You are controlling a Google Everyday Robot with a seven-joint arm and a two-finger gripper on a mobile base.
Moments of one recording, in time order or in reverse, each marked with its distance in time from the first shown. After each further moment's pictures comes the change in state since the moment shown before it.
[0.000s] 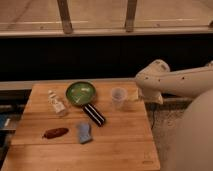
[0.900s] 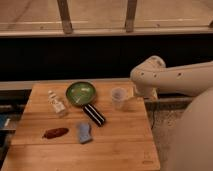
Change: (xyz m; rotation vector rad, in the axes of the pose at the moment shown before) arm -0.003 0.048 -0.017 -0.049 0.008 -0.126
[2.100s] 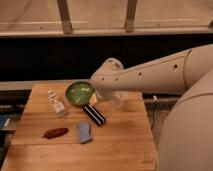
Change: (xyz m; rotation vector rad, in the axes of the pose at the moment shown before) arm 0.019 0.167 -0.028 -0.161 -0.024 -0.249
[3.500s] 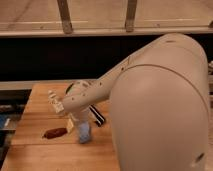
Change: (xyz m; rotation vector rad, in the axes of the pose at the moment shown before) arm 0.075 0.141 0.067 -0.112 0.195 -0.256
